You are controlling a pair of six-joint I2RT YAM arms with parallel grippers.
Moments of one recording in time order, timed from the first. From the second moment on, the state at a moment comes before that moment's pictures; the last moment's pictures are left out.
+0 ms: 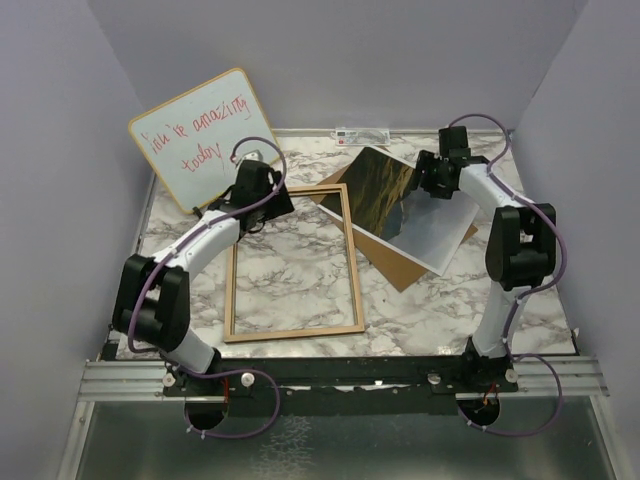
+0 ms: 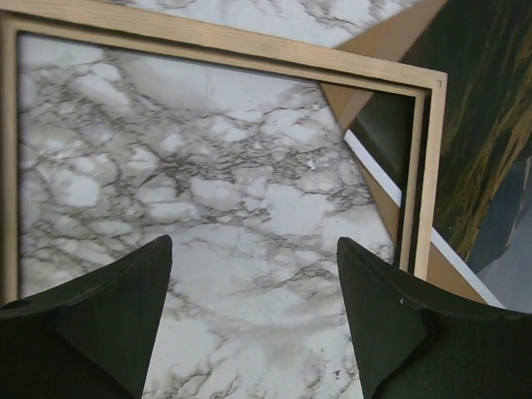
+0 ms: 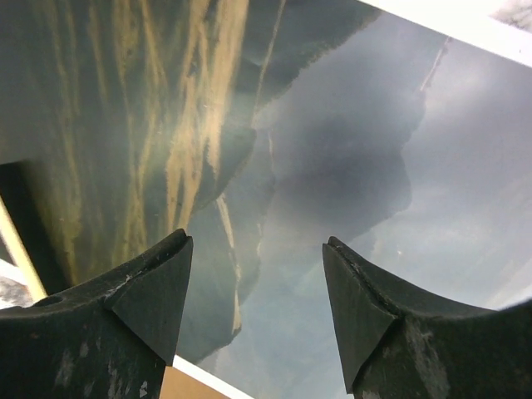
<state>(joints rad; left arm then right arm) -0.32 1.51 1.04 -0.25 -0.10 -0.58 0.10 1.95 1.52 -0.45 -0.04 0.36</state>
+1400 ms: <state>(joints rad) -0.22 1.72 1.03 -0.46 -0.33 -0.57 0.09 1.85 1.20 -0.55 0.21 0.48</state>
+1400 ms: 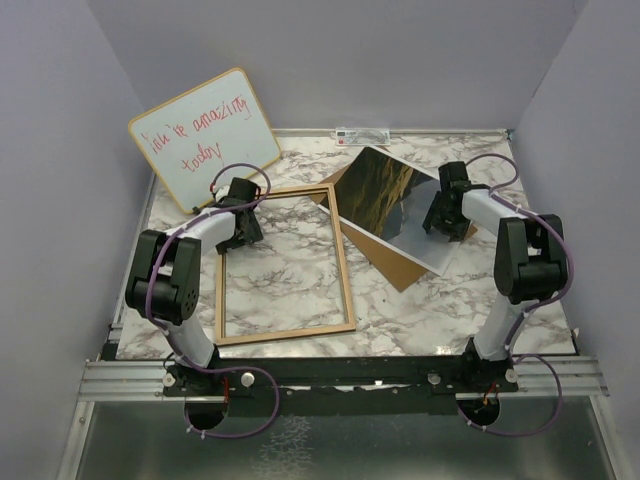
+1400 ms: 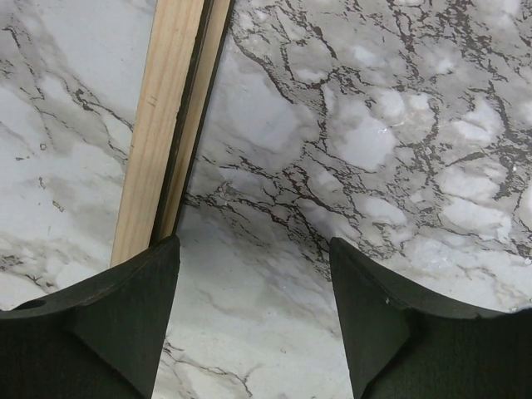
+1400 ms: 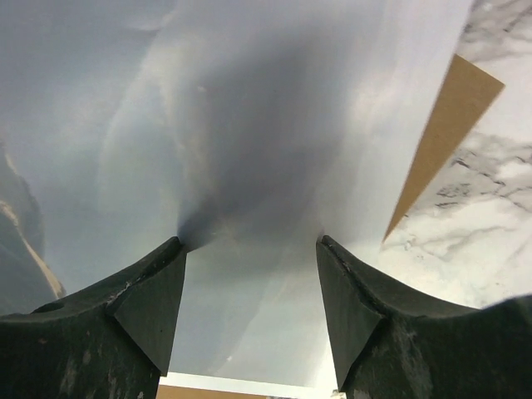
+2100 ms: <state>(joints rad) -0.36 1.84 1.31 -0.32 0.00 -0.62 0.06 1.75 1.18 -0.57 0.13 0.46</state>
